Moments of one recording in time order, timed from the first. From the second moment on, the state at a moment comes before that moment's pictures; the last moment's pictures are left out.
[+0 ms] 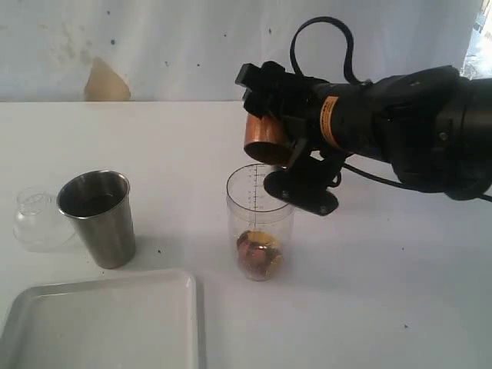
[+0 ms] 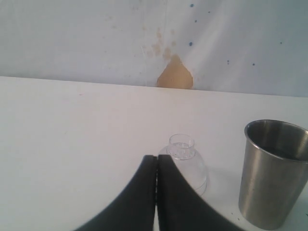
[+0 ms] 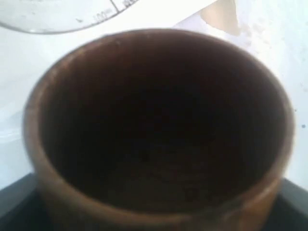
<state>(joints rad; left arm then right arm) 0.05 0.00 0.00 -0.04 0.22 -0.02 0.54 1.51 -0.97 -1.74 0.22 -0.62</state>
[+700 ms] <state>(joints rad) 0.05 0.00 0.00 -0.04 0.22 -0.02 0.54 1.51 -0.97 -1.74 0.18 -0.51</state>
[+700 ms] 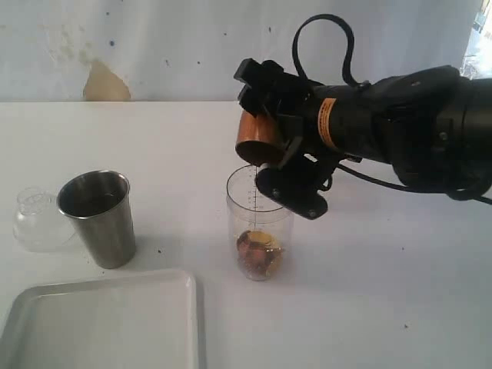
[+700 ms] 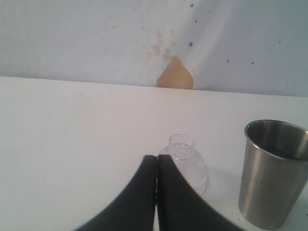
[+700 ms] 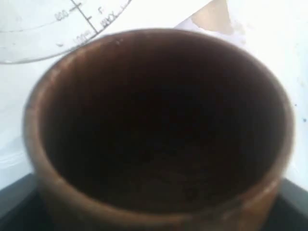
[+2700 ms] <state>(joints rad) 0.05 0.00 0.00 -0.04 0.22 -0.02 0.14 1.45 -1.04 -1.63 -0.11 1.05</state>
